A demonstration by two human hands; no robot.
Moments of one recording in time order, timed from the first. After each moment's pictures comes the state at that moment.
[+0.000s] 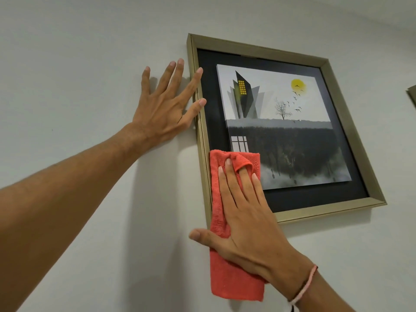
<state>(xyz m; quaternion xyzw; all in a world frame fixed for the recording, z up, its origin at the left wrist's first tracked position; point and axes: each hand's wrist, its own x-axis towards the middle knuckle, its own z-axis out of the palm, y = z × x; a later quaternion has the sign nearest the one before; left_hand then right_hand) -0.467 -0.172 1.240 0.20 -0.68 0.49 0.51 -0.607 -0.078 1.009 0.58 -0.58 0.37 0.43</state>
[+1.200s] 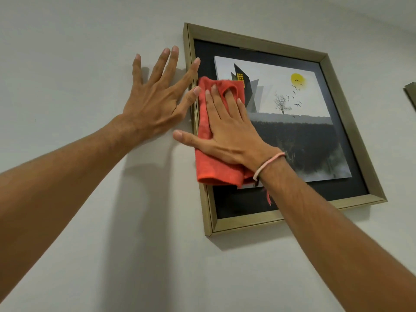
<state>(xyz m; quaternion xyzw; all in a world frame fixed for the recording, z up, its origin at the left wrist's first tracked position) -0.464 -0.178 1.244 0.18 -0.68 0.50 0.51 -0.612 -0.084 1.161 0.57 -0.60 0.36 0.44</state>
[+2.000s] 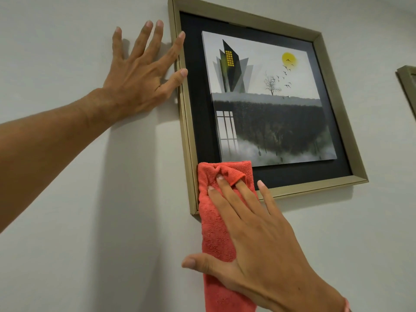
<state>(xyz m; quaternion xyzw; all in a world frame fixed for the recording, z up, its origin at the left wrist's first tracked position) -0.465 -0.172 1.242 0.19 -0.69 0.48 0.51 -0.599 -0.031 0.964 0.57 -0.66 0.31 0.38</state>
